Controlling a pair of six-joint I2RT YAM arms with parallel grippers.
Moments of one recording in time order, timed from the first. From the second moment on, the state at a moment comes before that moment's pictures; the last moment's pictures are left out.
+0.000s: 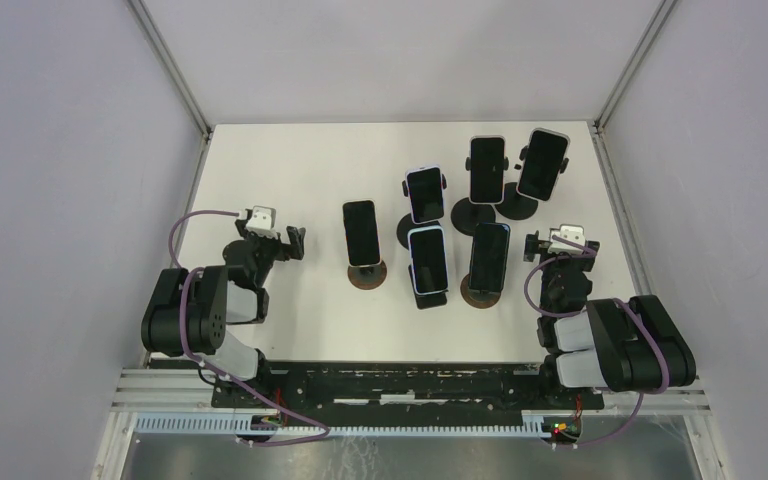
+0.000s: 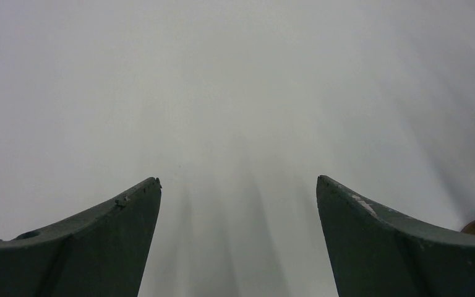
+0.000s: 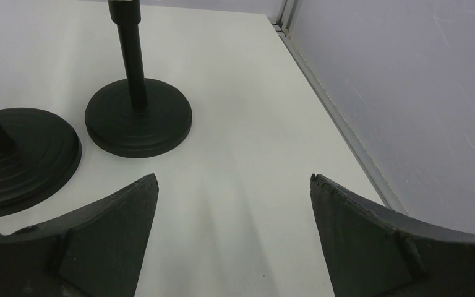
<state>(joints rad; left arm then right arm) 0.05 1.55 0.22 1.21 0.26 0.04 0.07 1.37 0.01 1.40 0.32 -0.20</state>
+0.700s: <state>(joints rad) 0.09 1.45 0.52 0.68 0.30 0.05 0.07 1.02 0.01 1.04 0.36 -0.14</state>
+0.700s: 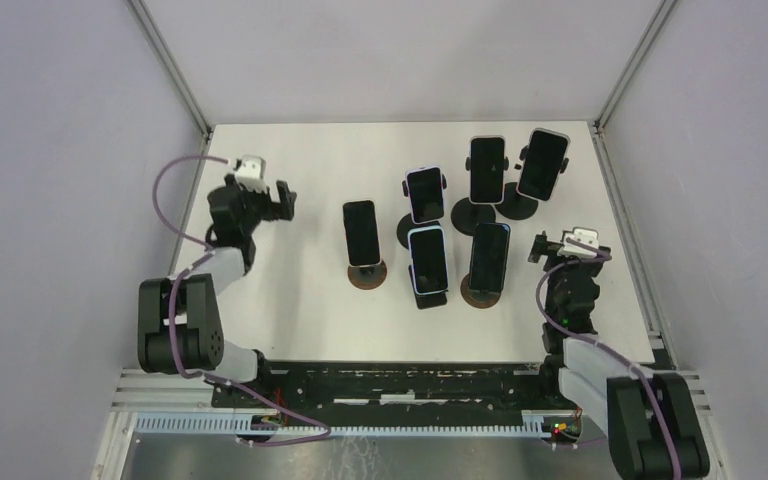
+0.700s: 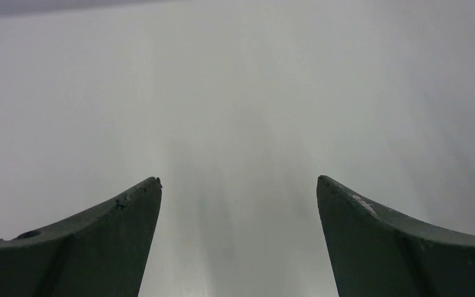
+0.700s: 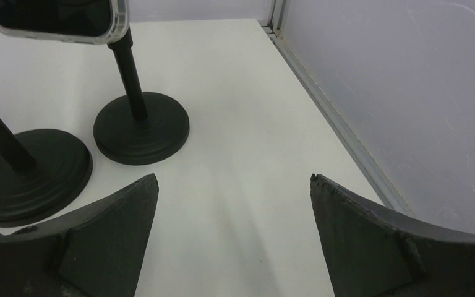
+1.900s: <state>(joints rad) -0.13 1.30 0.98 -0.56 0.82 0.21 0.38 0.83 0.72 -0.17 -0.14 0.28</state>
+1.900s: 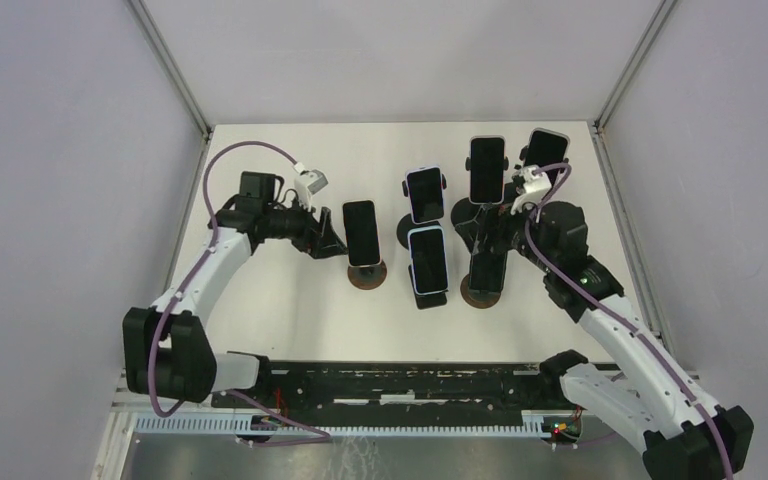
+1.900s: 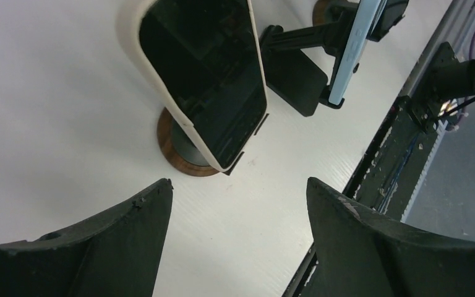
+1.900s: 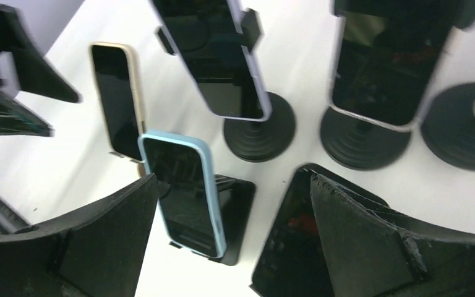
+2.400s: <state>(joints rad) -0.19 1.52 0.94 -0.41 0.88 0.21 0.52 1.02 0.89 -0.17 -0.36 0.23</state>
